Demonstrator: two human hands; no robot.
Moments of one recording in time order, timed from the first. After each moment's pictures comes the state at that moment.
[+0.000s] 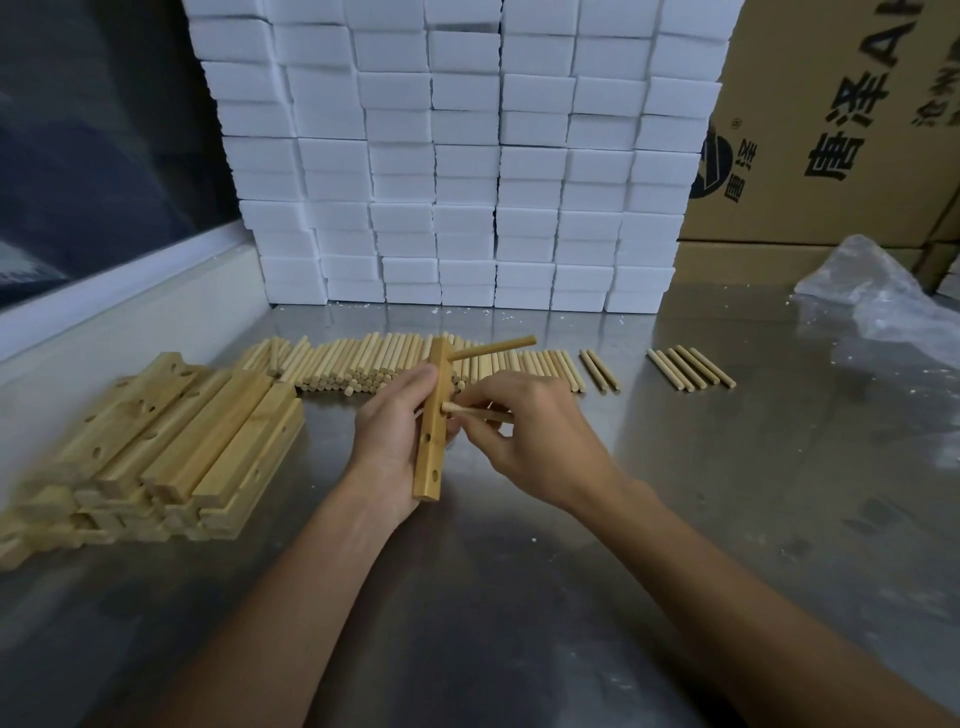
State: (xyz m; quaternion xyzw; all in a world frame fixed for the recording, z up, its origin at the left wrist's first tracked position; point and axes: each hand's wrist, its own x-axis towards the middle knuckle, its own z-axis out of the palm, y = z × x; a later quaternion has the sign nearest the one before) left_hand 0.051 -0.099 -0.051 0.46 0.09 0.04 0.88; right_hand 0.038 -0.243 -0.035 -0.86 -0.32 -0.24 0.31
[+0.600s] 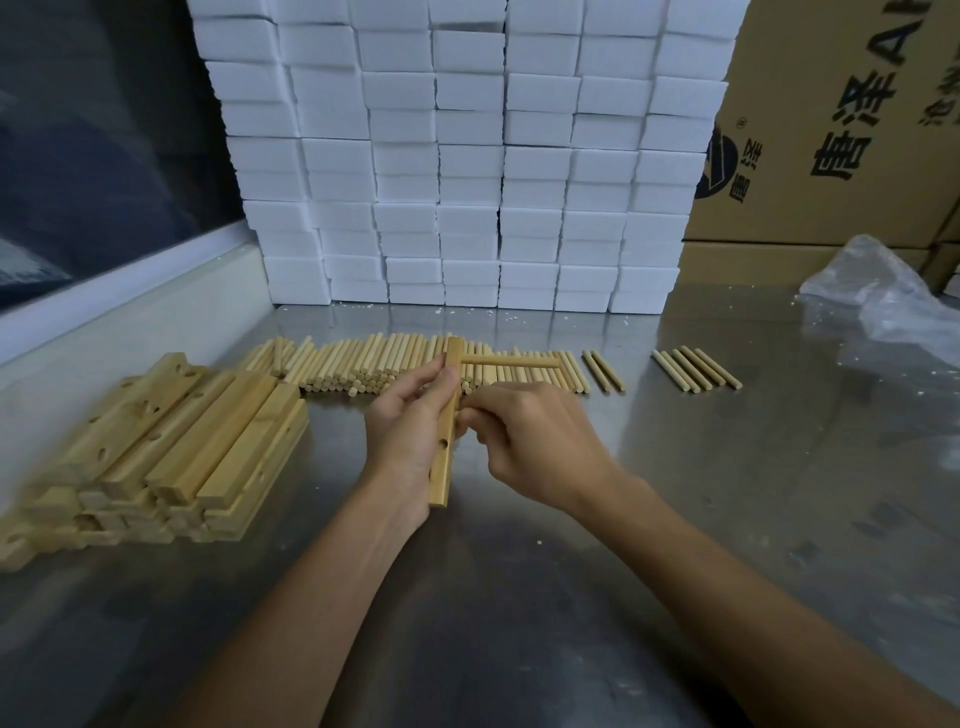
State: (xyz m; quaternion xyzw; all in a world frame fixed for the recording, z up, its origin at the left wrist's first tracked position) left_hand 0.045 -0.110 -0.048 0.50 0.07 0.11 0.85; right_hand 0.039 -0.239 -0.034 -0.89 -0.31 -0.23 0.22
